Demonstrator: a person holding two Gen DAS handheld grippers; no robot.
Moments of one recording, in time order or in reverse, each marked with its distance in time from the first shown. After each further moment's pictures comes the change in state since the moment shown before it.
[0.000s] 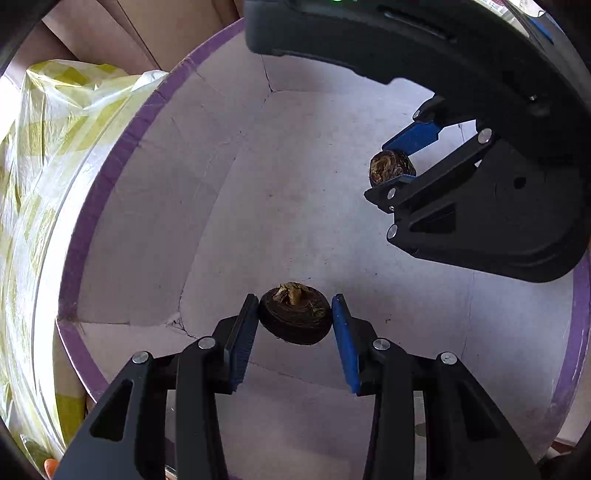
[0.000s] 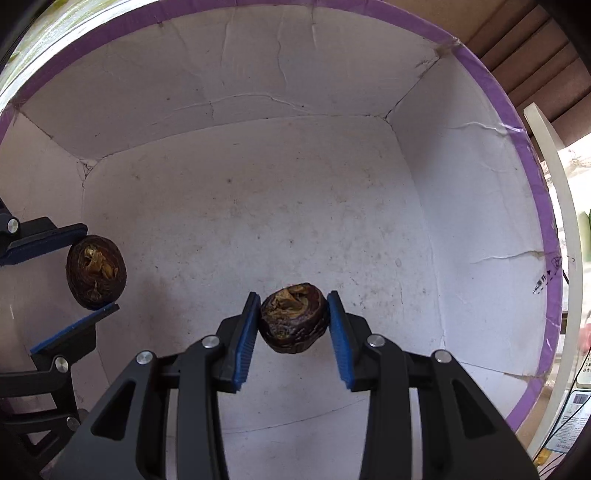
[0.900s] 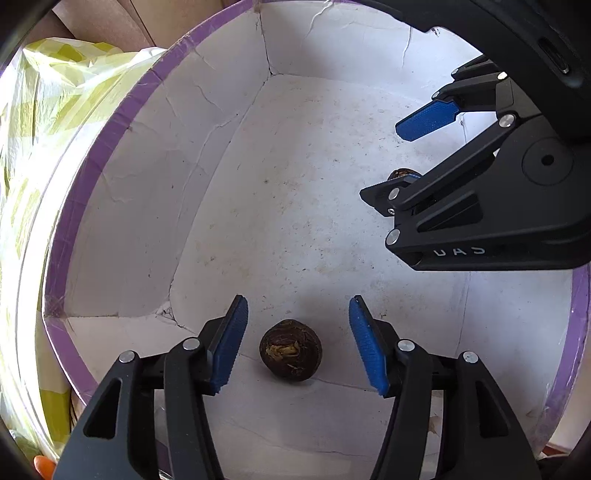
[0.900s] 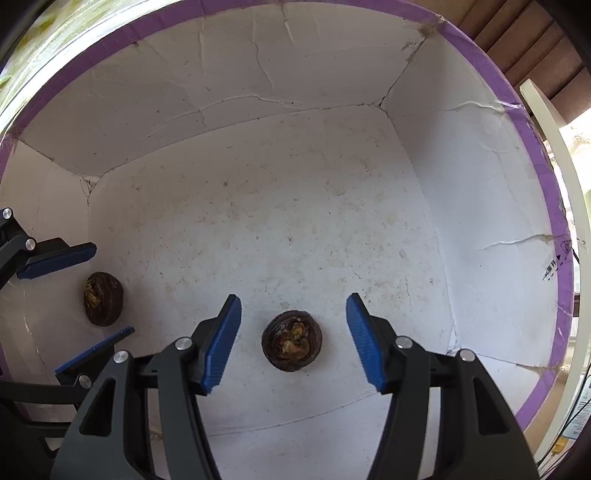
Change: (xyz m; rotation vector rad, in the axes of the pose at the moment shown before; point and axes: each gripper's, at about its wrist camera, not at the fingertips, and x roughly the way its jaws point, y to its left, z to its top) left arm 0.009 0.012 0.005 -0.038 0.032 -0.041; right arm -0.002 -0.008 -0.002 0.067 -0.022 0.044
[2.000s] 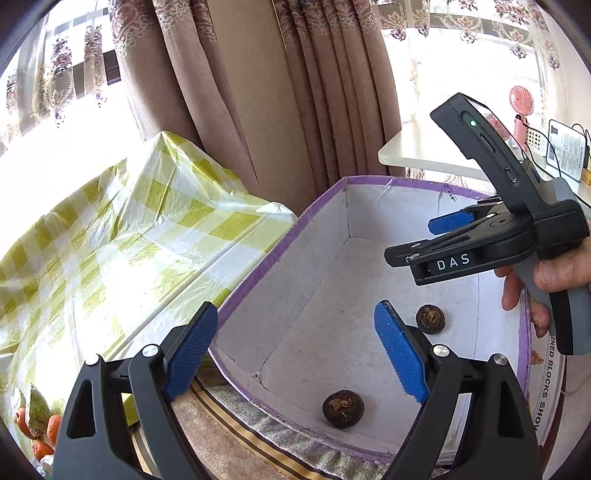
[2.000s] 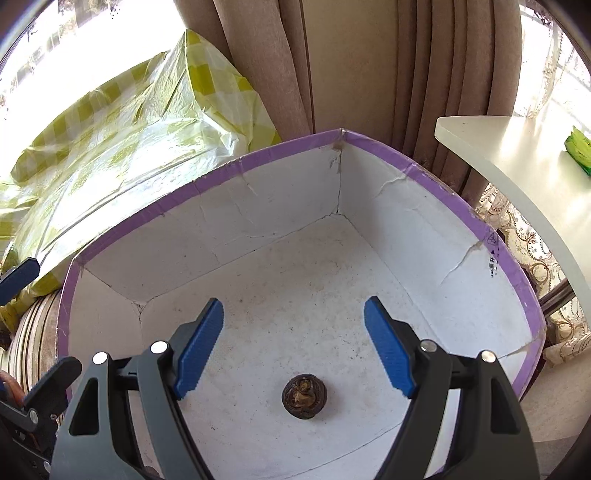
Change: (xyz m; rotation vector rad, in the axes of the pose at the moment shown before) left arm -0.127 0.013 -0.053 -0.168 -0.617 0.245; right arm -0.087 -0.049 -0.031 0.251 -0.499 0.118
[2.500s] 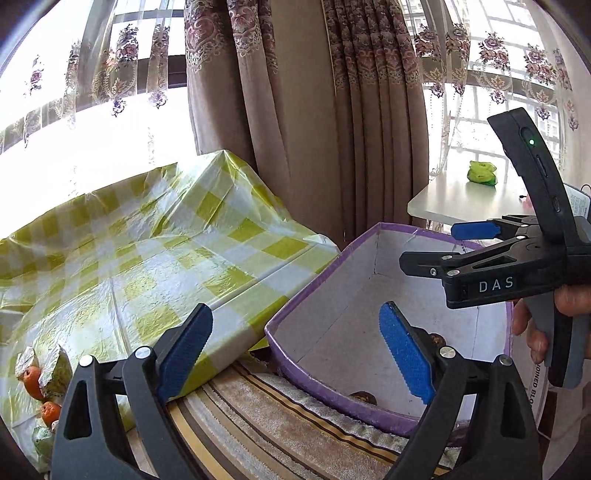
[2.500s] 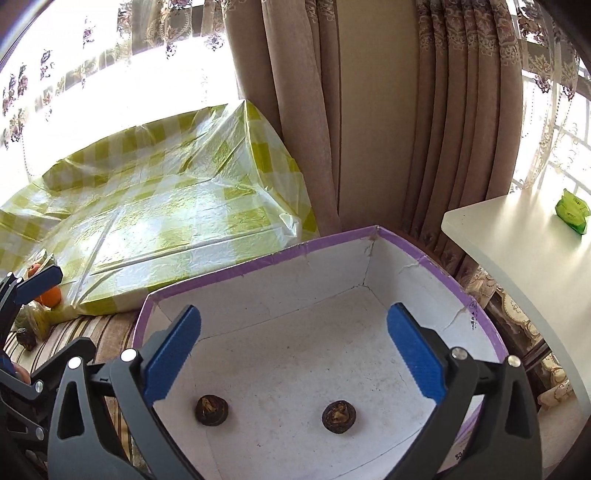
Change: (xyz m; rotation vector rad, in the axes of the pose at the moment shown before) left arm -0.054 0.040 -0.020 -0.168 -0.132 0.056; right arm -0.073 0.069 0.003 -0.130 -0.215 0.048
